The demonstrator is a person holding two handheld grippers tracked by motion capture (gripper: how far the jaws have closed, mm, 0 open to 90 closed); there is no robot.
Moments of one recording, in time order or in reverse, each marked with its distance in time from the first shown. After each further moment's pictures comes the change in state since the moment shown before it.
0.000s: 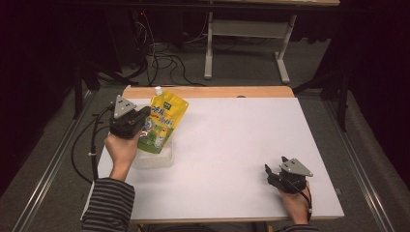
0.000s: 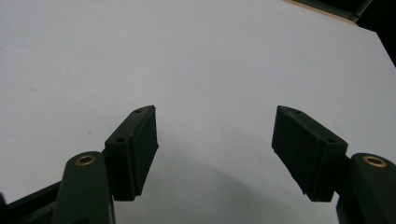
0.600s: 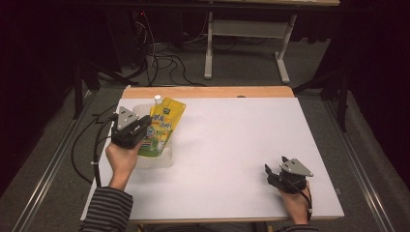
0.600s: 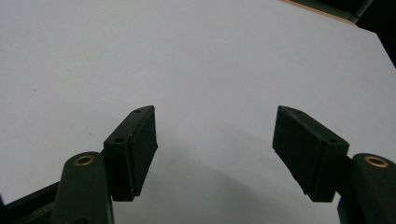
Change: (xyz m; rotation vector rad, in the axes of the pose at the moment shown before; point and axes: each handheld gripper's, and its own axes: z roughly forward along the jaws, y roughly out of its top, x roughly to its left) left arm -0.006 -0.023 -0.015 0.035 -0.022 0.024; right arm 0.000 0.000 -0.001 -0.001 0.000 0.001
